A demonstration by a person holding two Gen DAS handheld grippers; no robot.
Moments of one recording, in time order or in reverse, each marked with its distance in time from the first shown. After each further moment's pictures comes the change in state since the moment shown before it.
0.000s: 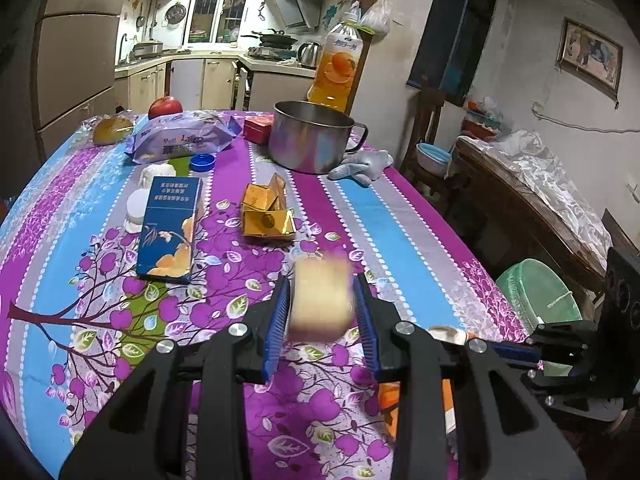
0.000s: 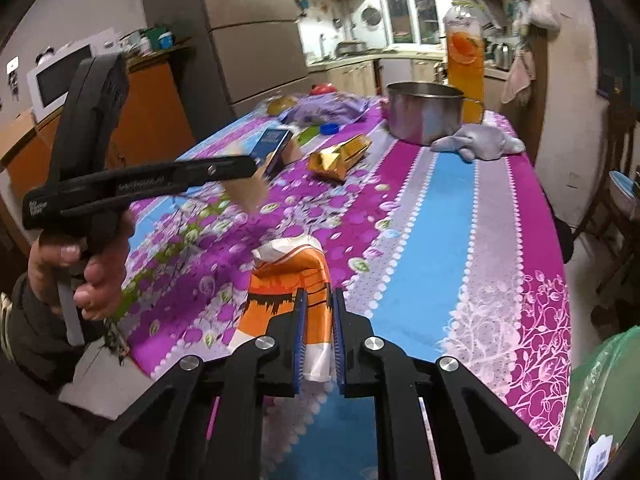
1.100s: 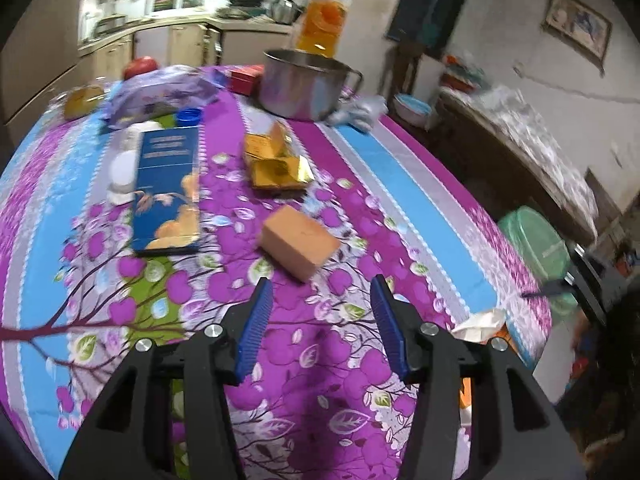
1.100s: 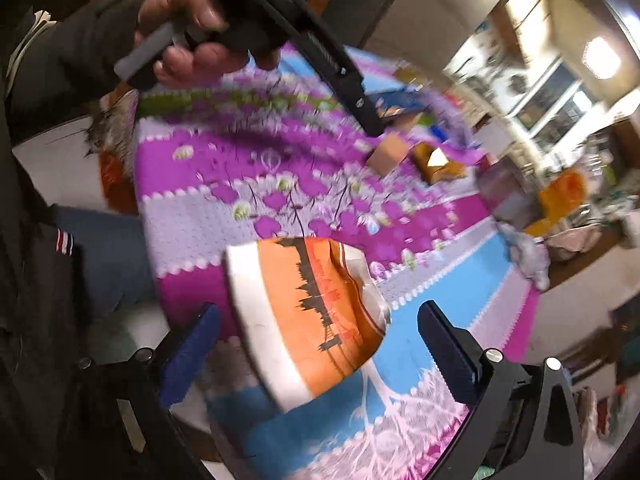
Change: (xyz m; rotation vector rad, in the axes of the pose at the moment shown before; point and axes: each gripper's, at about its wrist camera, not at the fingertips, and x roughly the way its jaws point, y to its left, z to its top) left arm 0.030 0.035 -0.006 0.095 0.192 -0.104; right arm 0.026 0.062 -0.033 -0.795 0.219 -0.041
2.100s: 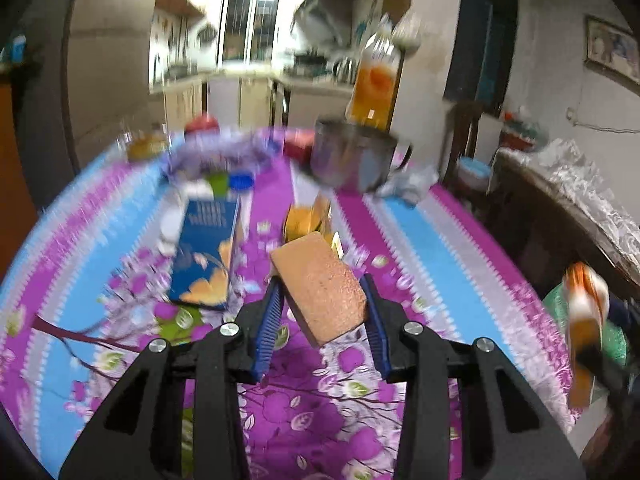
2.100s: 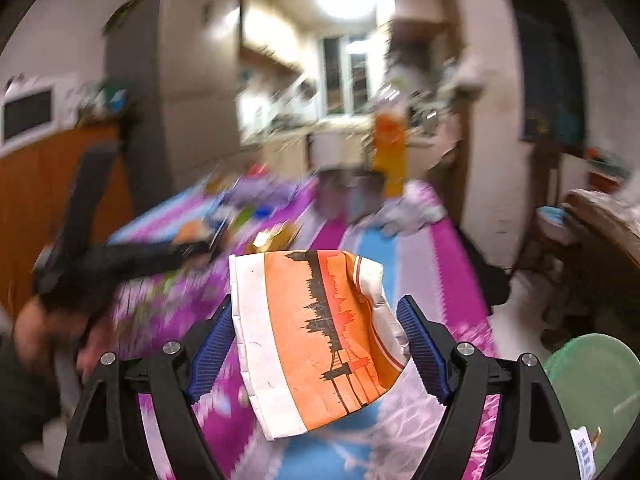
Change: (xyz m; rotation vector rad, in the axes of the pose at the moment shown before) left arm -0.020 -0.034 0.015 -0.092 -0.285 0.280; right arm -0.065 -0.064 -0.023 0.879 -0.405 -0.358
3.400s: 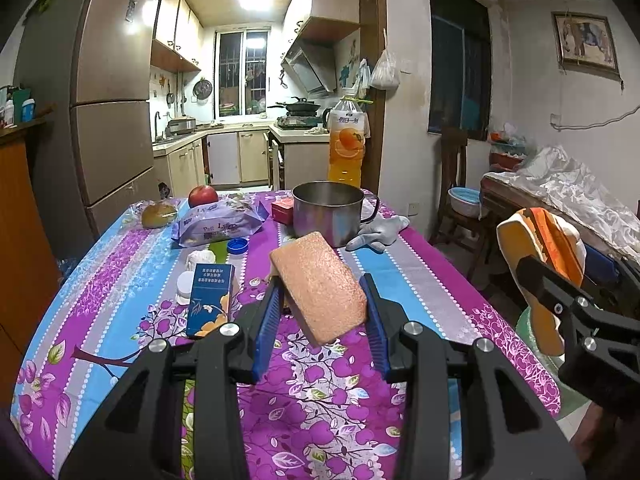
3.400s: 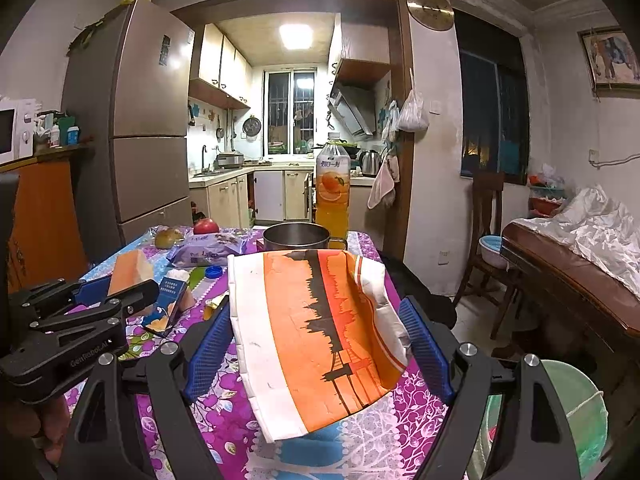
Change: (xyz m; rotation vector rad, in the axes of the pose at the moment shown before) left arm -0.071 -0.051 0.009 0.088 -0.147 0.033; right arm -0.045 0.013 0.041 -0.001 -0.120 -0.202
